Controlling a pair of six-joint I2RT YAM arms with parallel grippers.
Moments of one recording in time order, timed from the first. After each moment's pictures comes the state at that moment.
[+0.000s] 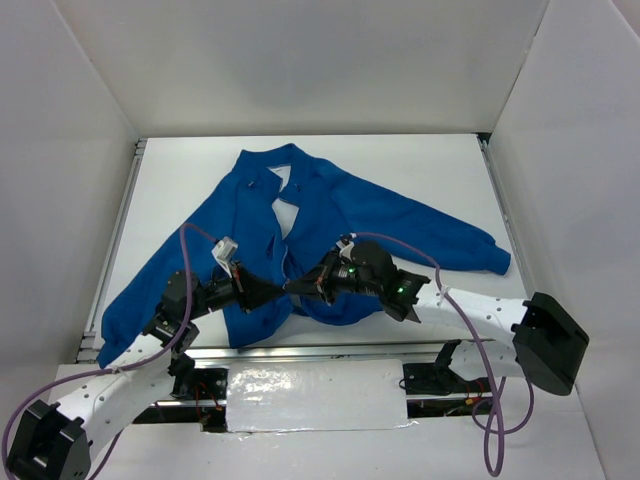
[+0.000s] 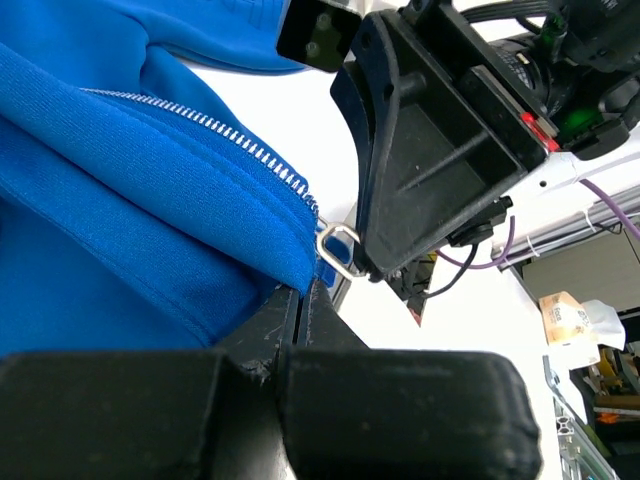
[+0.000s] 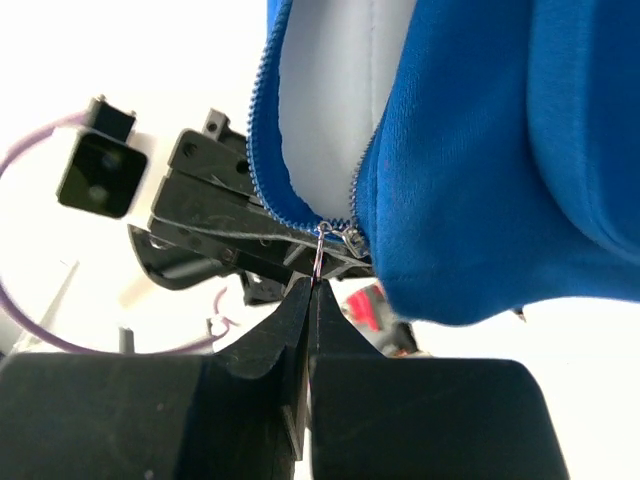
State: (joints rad) left arm -0.46 0.66 0.19 0.43 0.64 -0.72; right arm 0.91 1.22 0.62 0.28 -0.31 1.64
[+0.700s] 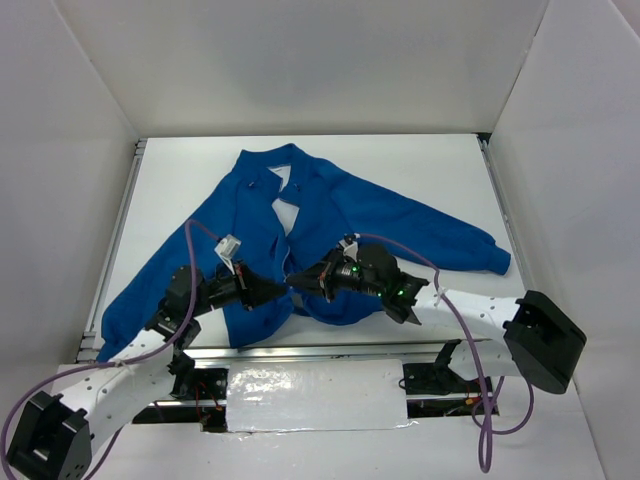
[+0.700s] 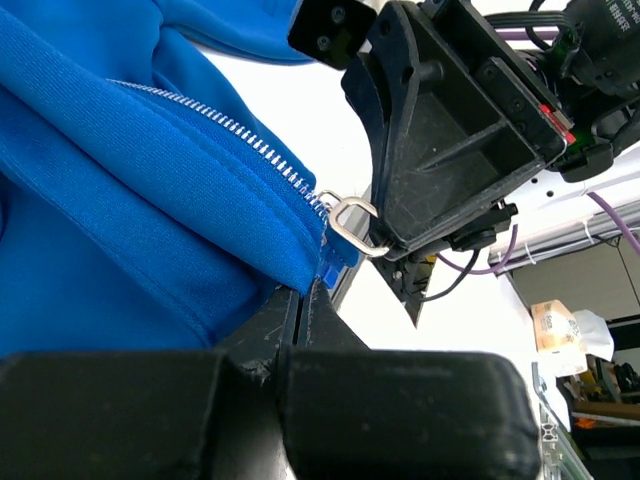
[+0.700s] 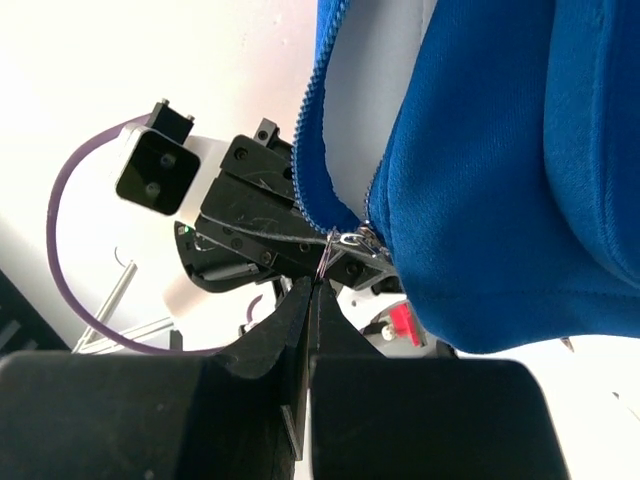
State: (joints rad) left arm -0.46 0.72 0.21 0.40 0.62 -0.74; right arm 0.88 1.23 0.55 0.47 -0.30 1.75
